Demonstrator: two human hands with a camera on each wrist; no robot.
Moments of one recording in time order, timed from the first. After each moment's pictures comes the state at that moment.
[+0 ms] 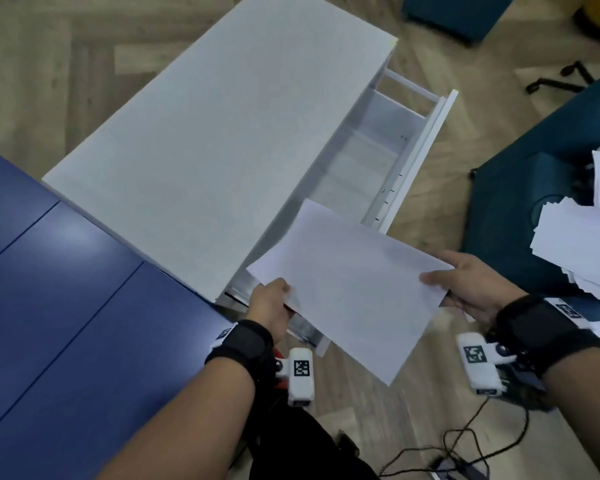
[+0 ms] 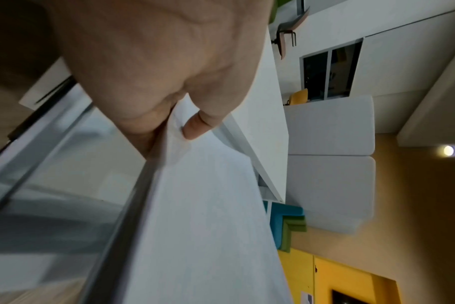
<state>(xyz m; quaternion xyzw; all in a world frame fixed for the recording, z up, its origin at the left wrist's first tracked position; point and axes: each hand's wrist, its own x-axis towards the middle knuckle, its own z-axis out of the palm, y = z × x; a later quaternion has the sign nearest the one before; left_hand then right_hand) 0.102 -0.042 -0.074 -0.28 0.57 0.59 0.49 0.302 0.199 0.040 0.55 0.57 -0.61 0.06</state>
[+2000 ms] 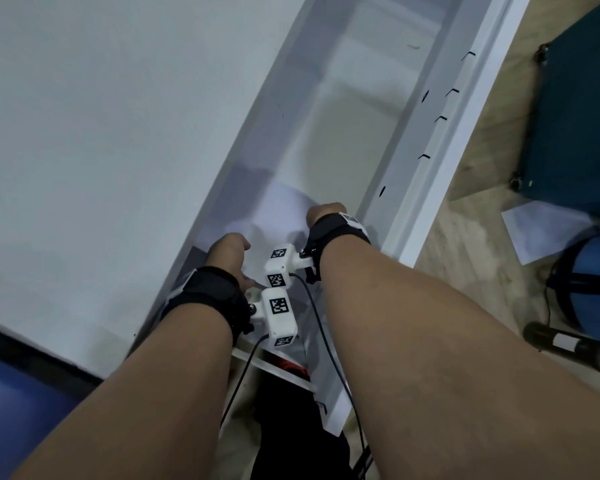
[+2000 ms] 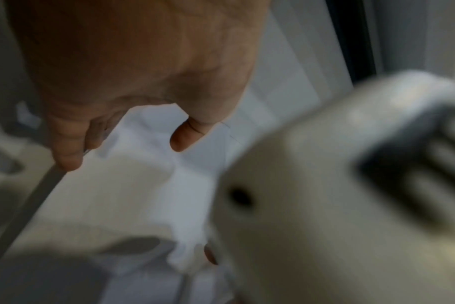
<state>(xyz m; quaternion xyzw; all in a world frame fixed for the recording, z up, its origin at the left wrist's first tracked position) 0.005 0.039 -0.251 -0.37 0.70 0.37 0.48 0.088 0.183 -0.300 0.68 0.45 -0.55 0.17</state>
